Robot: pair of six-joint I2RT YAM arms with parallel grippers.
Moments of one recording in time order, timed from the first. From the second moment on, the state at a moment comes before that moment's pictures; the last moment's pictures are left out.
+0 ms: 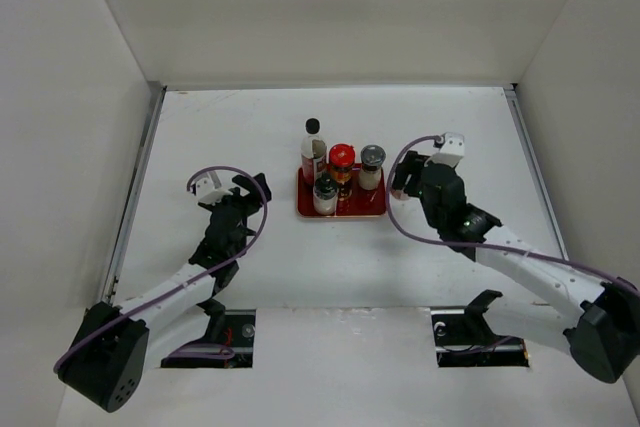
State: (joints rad) left arm -0.48 0.93 0.19 0.66 -0.57 -0.68; right arm 0.62 1.06 0.68 0.05 0.58 0.45
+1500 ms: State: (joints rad) left arm -0.46 1.07 0.25 0.61 -0.57 -0.67; right arm 0.78 1.07 0.54 0.43 0.69 0.44
